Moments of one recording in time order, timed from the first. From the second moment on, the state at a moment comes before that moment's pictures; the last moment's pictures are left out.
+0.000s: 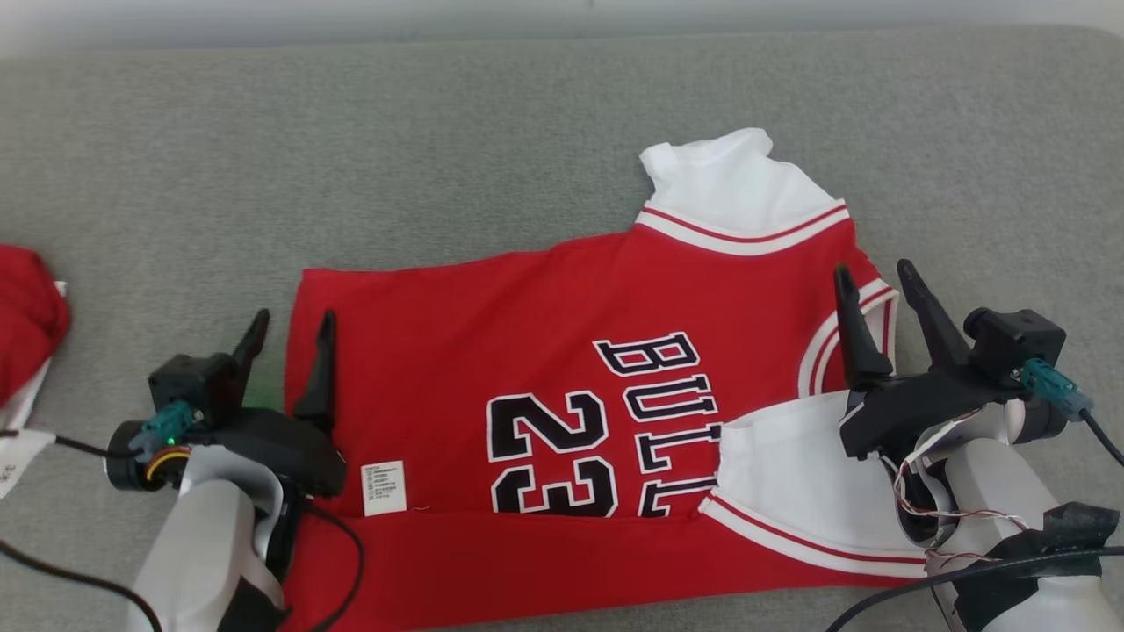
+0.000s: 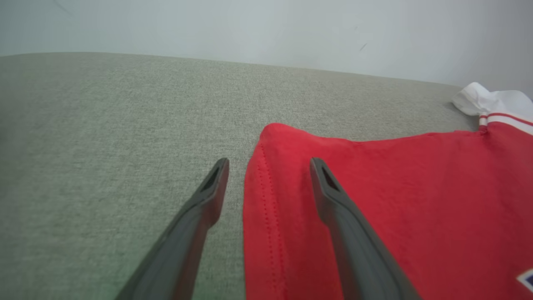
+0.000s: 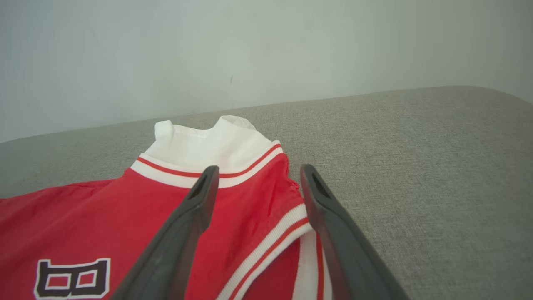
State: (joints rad) left arm -0.66 0.07 -0.03 0.68 -0.12 -0.10 -0.26; right arm -0.57 -0.26 0.31 0.54 0.39 0.13 -0.26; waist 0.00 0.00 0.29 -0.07
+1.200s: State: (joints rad) left arm -0.89 0.08 0.00 1.05 -0.18 -0.05 -0.27; right arm -0.56 -0.25 0.33 0.46 0.40 0.13 -0.26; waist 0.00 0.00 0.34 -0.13
